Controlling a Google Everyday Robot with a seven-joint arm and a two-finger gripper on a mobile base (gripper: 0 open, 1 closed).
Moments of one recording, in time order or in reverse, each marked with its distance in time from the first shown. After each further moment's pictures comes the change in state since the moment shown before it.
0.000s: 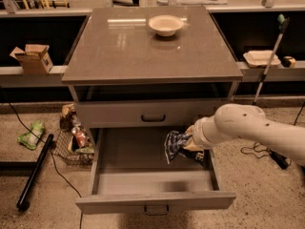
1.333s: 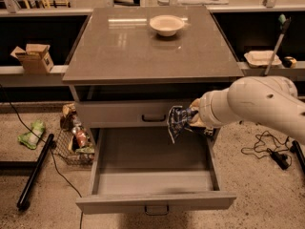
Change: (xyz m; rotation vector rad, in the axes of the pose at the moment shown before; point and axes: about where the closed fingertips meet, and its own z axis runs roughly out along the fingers) arm -0.058 -0.041 -0.126 0.203 0.039 -0.187
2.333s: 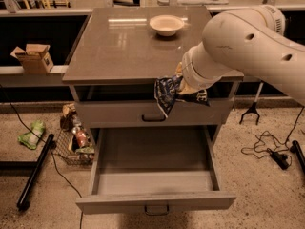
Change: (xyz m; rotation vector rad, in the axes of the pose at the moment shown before) arm -0.074 -0.078 -0.055 -0.024 0.080 -0.219
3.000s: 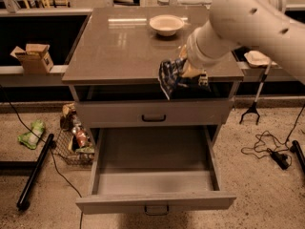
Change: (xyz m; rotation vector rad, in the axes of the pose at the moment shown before) arm 0.020 -0.046 0.008 0.010 -0.022 0.040
